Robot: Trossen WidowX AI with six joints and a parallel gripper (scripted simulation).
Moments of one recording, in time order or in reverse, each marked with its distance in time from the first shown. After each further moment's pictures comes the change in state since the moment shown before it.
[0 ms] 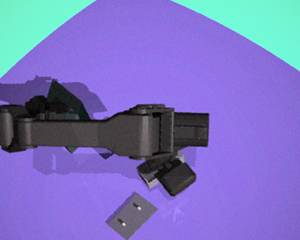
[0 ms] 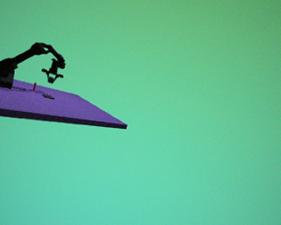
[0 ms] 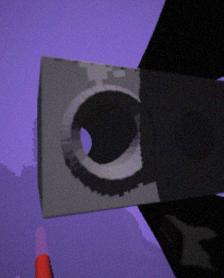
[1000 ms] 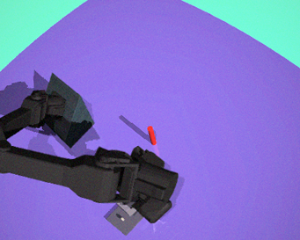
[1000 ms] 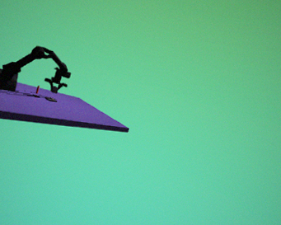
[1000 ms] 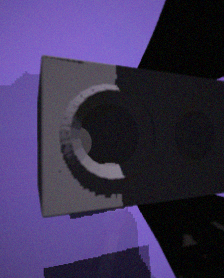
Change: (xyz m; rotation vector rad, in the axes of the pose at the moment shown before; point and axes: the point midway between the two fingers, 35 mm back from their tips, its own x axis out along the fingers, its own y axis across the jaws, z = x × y) arm 0.048 -0.019 -0.085 -0.180 0.003 -0.004
